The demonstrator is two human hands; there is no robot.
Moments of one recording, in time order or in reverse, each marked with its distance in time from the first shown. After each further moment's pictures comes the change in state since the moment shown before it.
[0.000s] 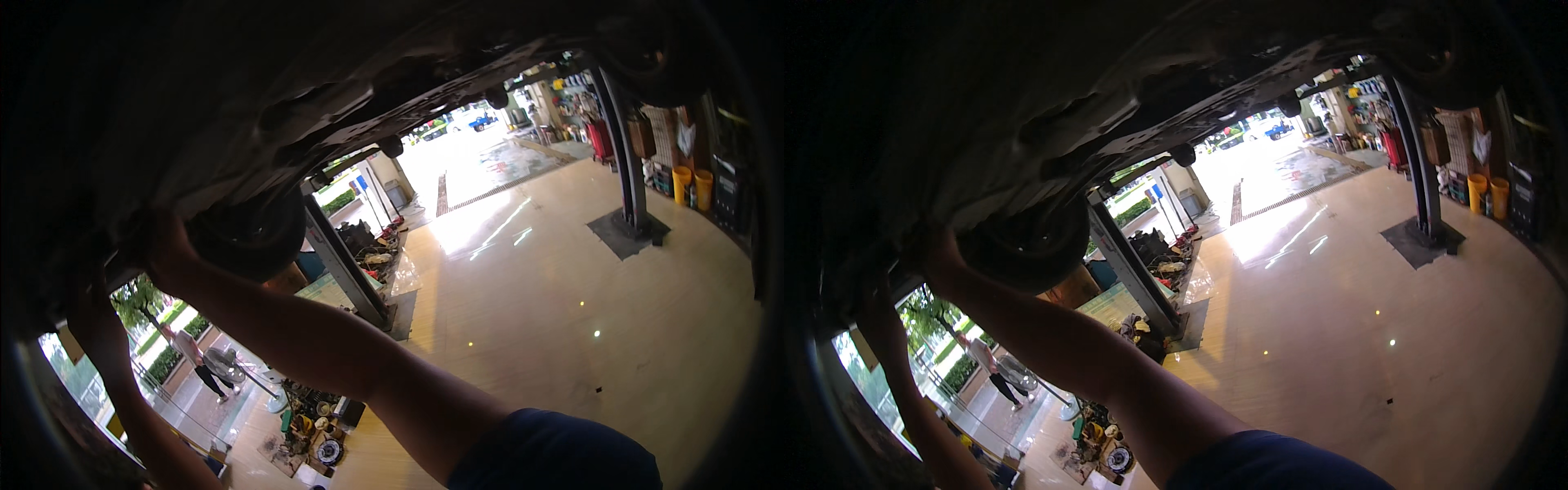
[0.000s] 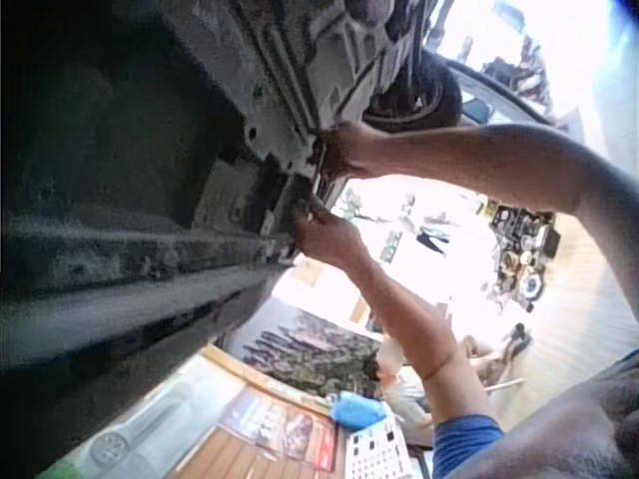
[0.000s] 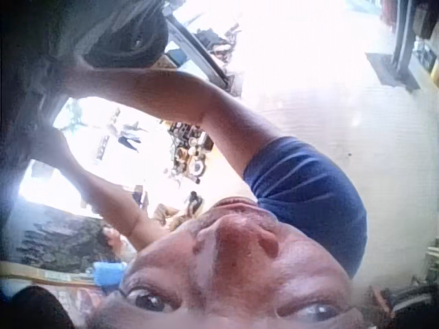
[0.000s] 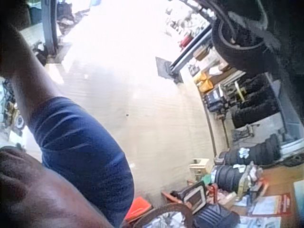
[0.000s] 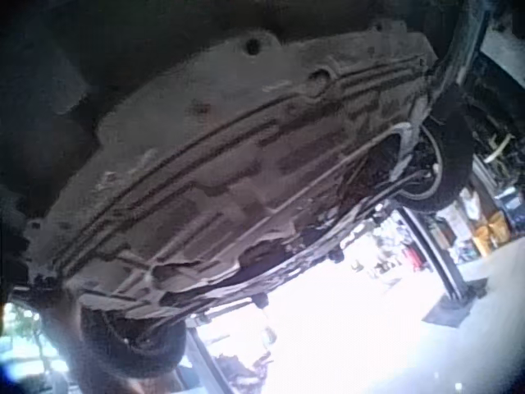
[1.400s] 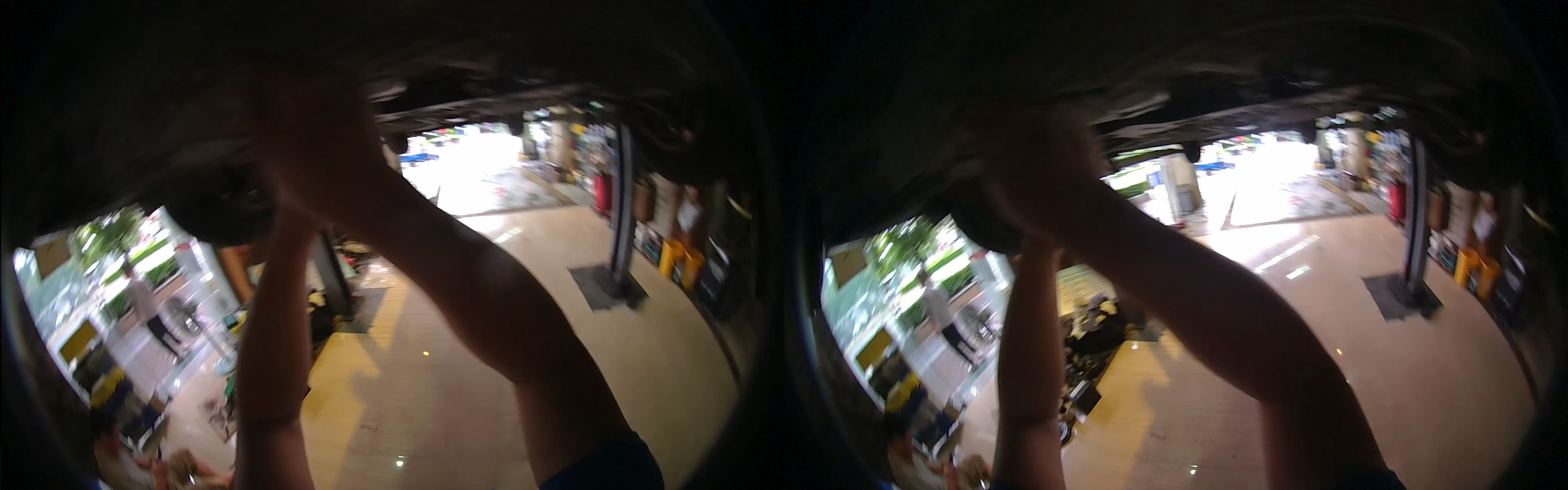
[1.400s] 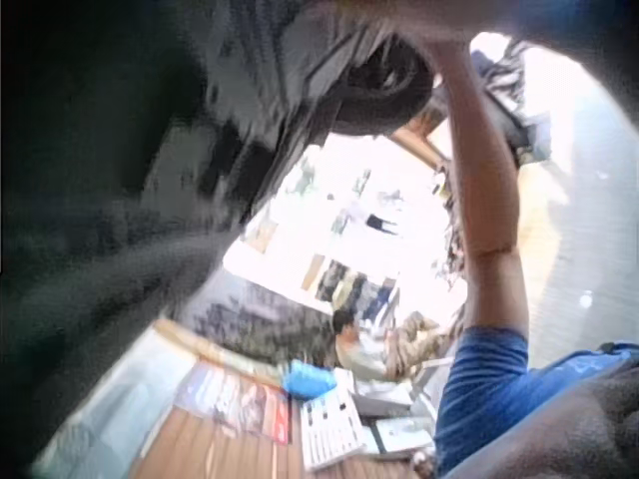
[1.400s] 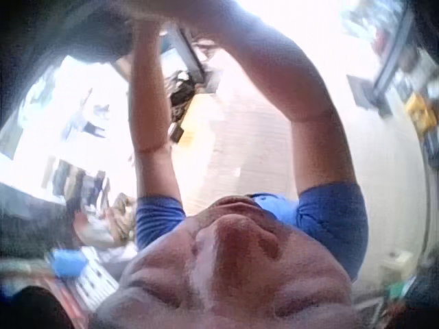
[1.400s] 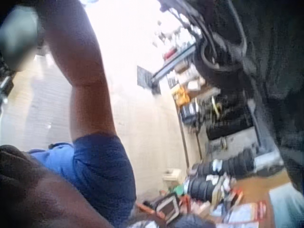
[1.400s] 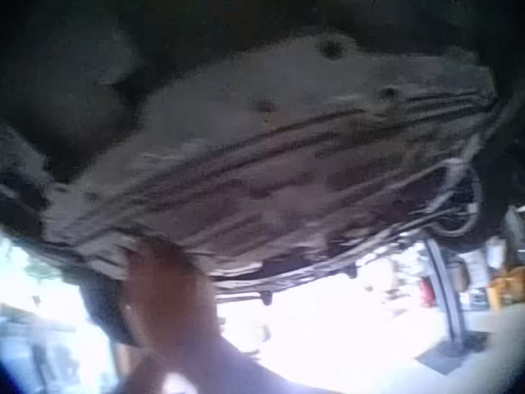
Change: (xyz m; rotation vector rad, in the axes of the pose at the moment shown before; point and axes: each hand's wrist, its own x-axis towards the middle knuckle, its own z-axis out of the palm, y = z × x) left_hand 0.121 0.315 -0.058 -1.278 -0.032 -0.351; right_hand -0.141 -0.237 0.100 -2.769 -0.267 -1.034
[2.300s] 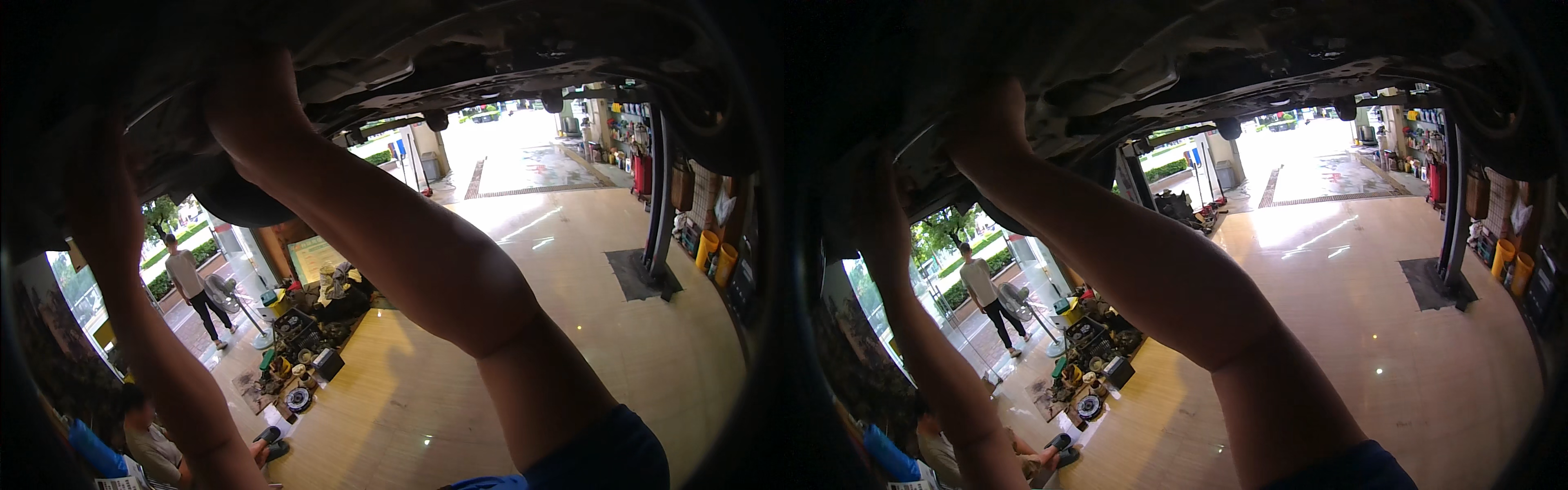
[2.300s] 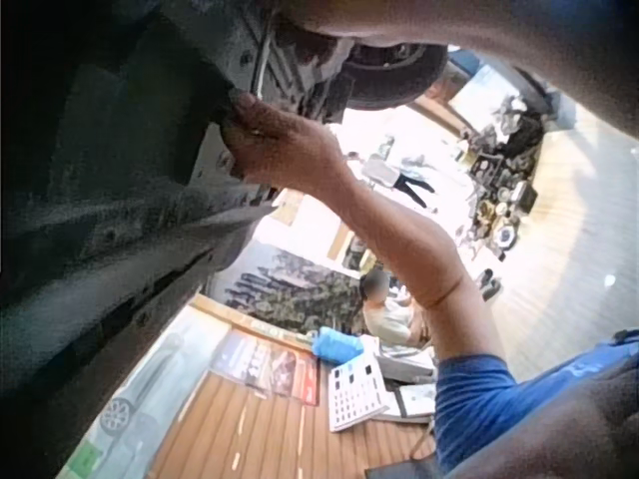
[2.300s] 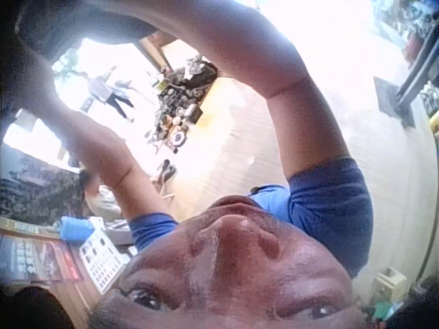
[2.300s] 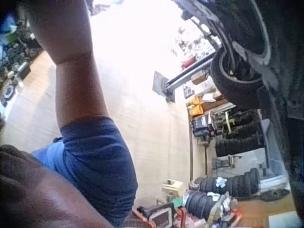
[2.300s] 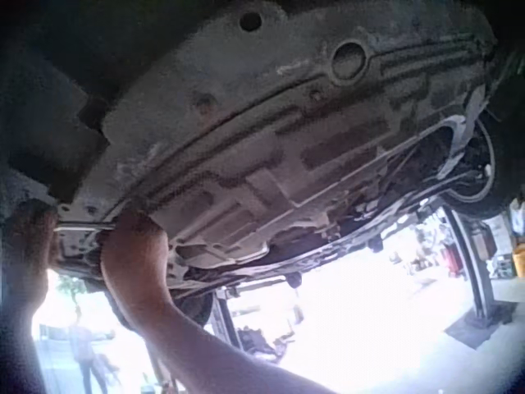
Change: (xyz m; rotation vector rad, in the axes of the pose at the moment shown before) left_hand 0.006 0.030 -0.222 1.447 0.329 0.597; right_hand 0.061 -0.023 0.025 1.382 0.111 0.682
